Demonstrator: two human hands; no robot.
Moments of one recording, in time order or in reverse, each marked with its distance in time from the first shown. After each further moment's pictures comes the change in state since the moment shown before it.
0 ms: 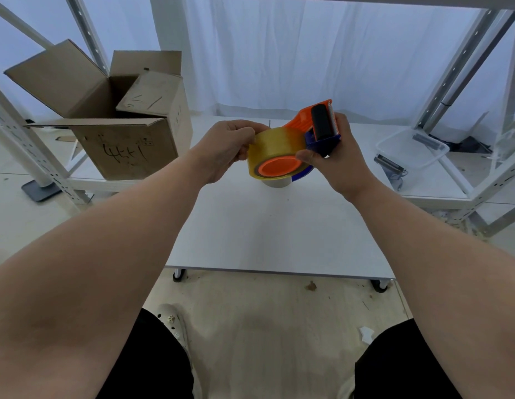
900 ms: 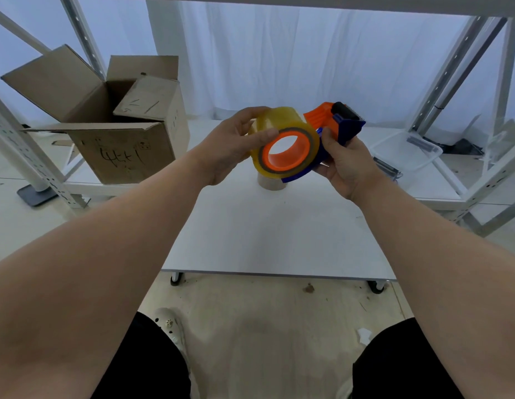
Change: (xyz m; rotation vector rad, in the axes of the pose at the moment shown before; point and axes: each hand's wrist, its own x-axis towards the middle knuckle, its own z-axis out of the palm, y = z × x) left_hand -0.007 0.014 0.007 -0.090 -0.168 0.070; right_hand 0.009 0.003 -0.008 0.600 0.136 0.348
